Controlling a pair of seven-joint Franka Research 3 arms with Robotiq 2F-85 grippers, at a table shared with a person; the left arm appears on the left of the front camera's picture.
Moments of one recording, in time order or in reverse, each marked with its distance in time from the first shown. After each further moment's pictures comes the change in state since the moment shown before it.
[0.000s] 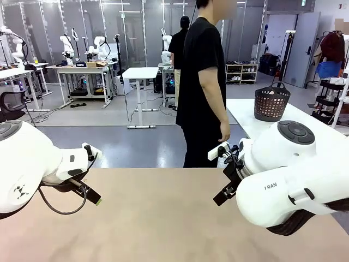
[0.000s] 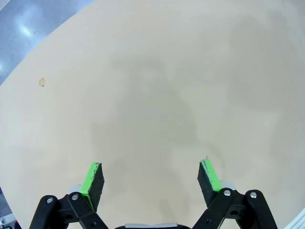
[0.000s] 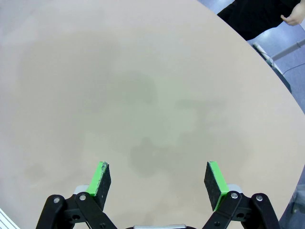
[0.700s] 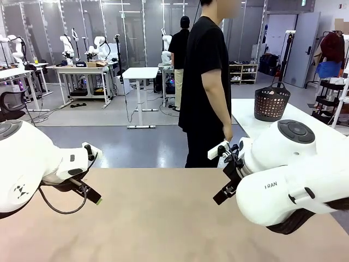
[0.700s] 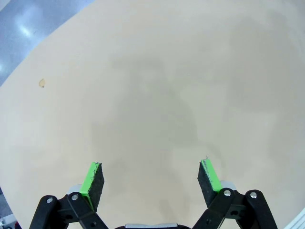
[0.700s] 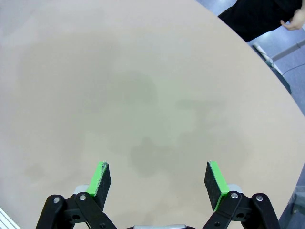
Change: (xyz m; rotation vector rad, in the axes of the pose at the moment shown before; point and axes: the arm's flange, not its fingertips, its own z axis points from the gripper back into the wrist) left arm 0.002 -0.001 0.002 0.000 -0.004 -0.002; right arm 0.004 -0.001 0.004 -0.001 -0.006 0.001
